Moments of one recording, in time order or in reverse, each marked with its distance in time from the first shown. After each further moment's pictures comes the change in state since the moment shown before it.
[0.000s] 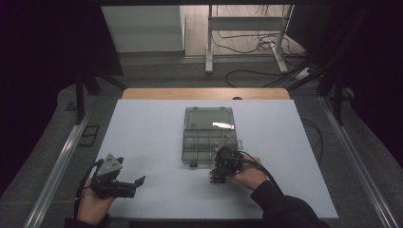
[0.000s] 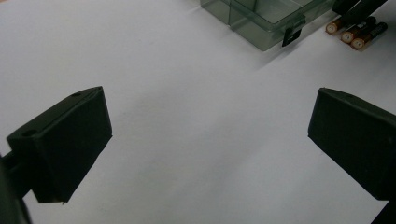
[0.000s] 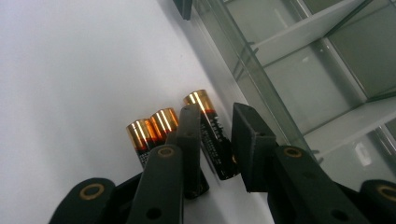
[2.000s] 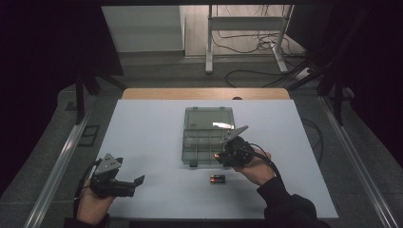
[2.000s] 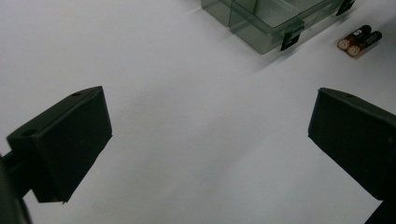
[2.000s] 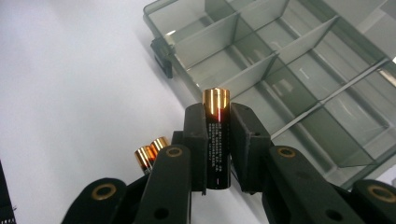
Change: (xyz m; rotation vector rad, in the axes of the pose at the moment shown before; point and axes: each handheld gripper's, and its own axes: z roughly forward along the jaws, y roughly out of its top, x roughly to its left) left arm 0.003 -0.001 -0.001 -0.005 -0.015 -0.041; right arm -0.010 0.000 -0.050 -0.185 -0.024 0.107
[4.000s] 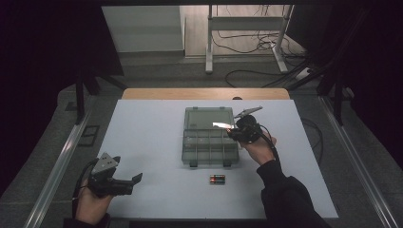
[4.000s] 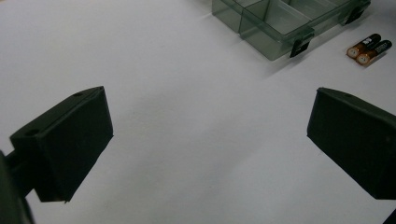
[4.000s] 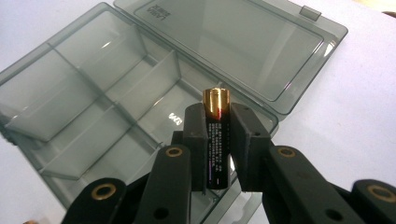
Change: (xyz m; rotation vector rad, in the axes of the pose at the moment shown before) left arm 0.005 -0.001 -0.002 -0.025 0.023 -0.022; right arm -0.081 0.006 0.011 -0.098 -0.180 0.237
